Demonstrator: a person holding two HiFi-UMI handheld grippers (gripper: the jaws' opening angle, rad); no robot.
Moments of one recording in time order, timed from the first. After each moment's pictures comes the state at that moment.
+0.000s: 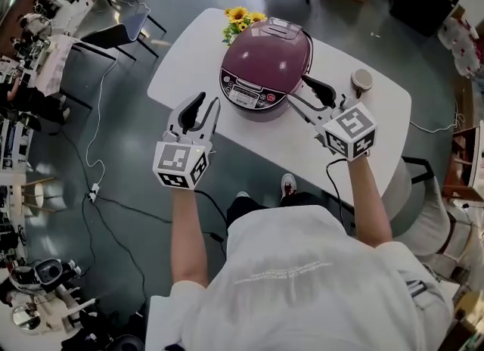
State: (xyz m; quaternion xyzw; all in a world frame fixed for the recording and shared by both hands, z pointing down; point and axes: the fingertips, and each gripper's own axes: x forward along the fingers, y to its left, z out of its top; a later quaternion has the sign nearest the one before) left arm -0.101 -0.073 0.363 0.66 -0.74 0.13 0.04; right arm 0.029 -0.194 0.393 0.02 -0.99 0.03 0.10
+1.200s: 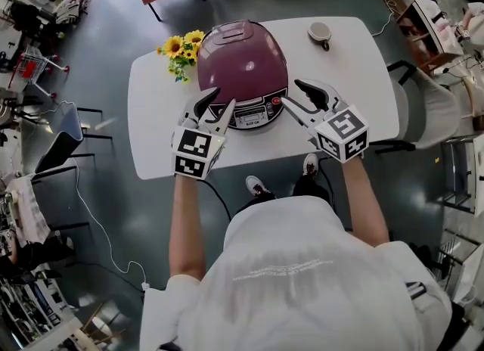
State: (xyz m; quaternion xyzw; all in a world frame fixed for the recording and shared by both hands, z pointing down) left arm -0.127 -0.181 0.433 0.87 -0.42 0.25 0.03; right arm 0.005 -0.182 0.437 0.34 -0.92 0.11 0.14
